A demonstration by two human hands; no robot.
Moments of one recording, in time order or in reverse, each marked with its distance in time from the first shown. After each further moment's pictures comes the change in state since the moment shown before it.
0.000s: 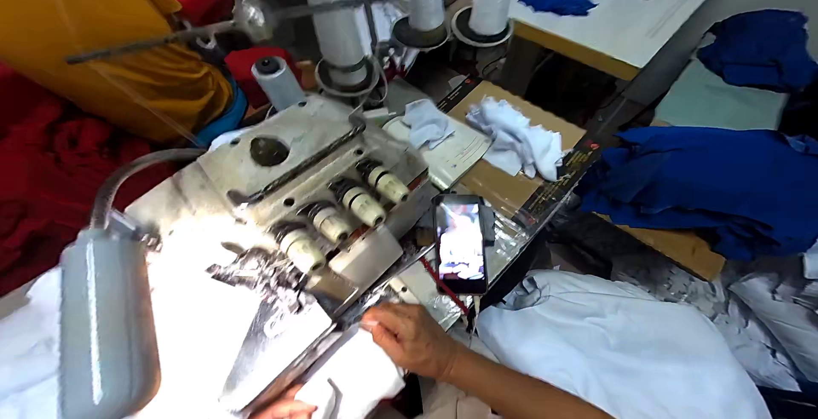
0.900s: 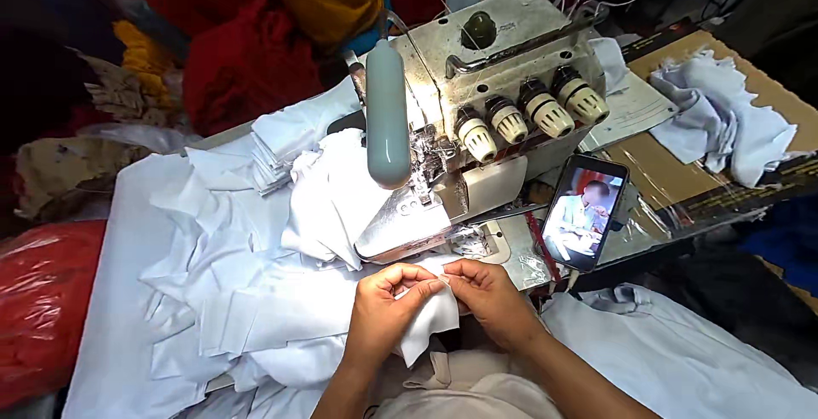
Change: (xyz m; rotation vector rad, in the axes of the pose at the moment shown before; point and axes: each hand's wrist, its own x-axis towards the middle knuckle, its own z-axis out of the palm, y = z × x) left_hand 0.018 0.065 0.071 0.249 0.412 -0.131; right_hand 0.008 -0.072 -0.015 0.678 -0.275 0.825
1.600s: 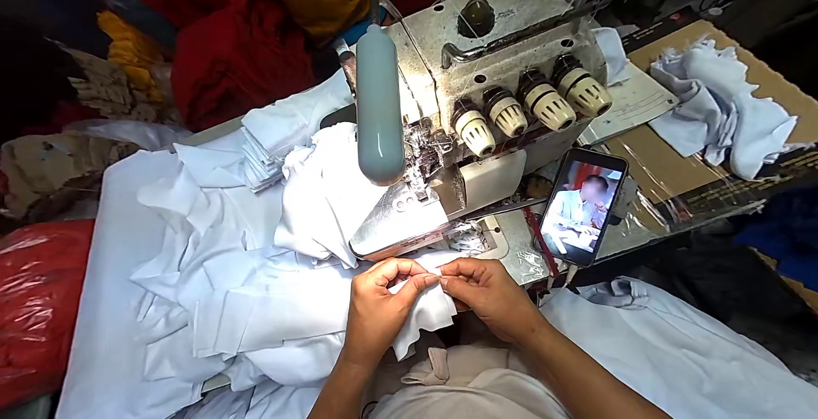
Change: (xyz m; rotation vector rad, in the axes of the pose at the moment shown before) left_hand 0.002 -0.013 0.001 0.124 0.055 0.130; right_hand 0.001 -0.004 -0.006 -0.003 -0.063 0.087
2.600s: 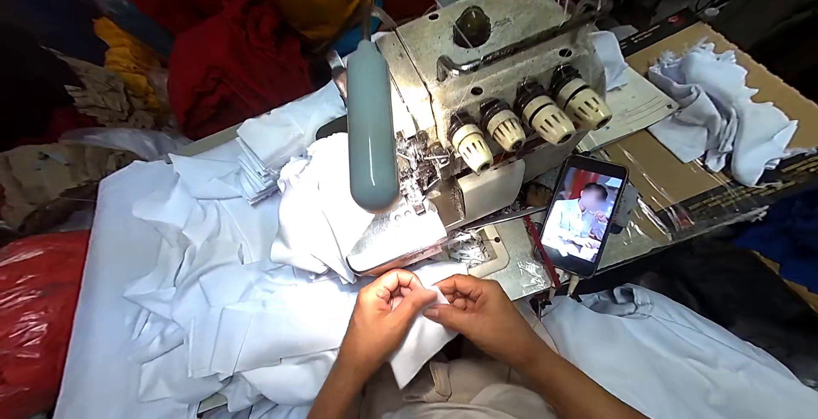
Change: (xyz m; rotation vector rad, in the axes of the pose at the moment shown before) left_hand 0.006 0.000 -0.010 -0.220 -0.208 -0.158; right_hand -0.001 0.008 0.003 -0.121 -0.031 -0.213
